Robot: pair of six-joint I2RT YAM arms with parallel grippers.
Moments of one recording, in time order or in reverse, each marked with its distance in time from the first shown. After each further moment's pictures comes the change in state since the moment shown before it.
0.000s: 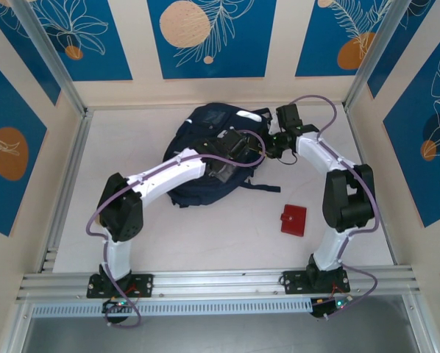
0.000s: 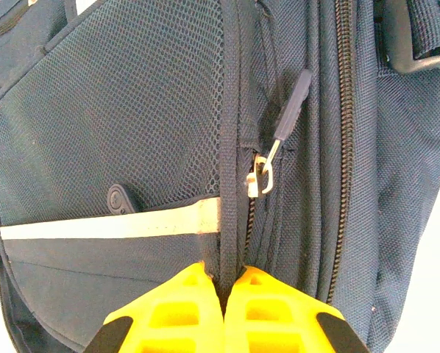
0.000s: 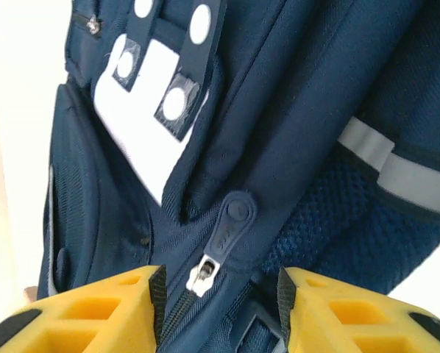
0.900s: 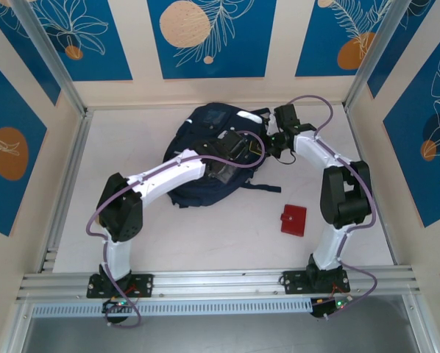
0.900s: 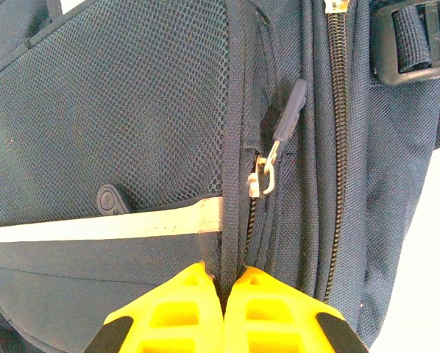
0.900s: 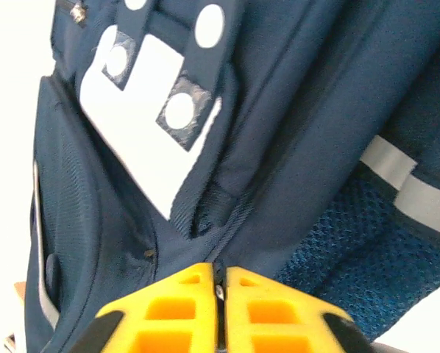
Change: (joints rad) left arm 0.002 -0.005 -0.019 0.023 0.031 -0.020; right arm 0.007 0.010 -0.009 0.005 -0.024 -0.039
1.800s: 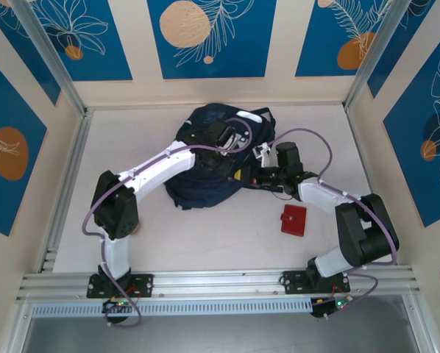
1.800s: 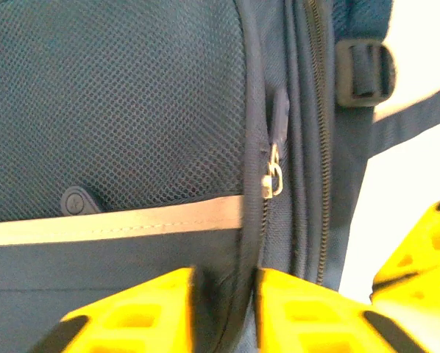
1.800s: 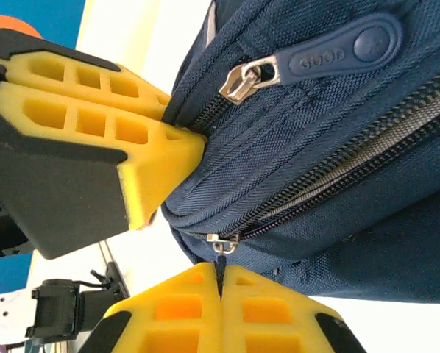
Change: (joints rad) left arm 0.103 -0.018 0.035 0.002 0.315 -0.099; right arm 0.078 -0.358 -0.655 0.661 -0.323 0.103
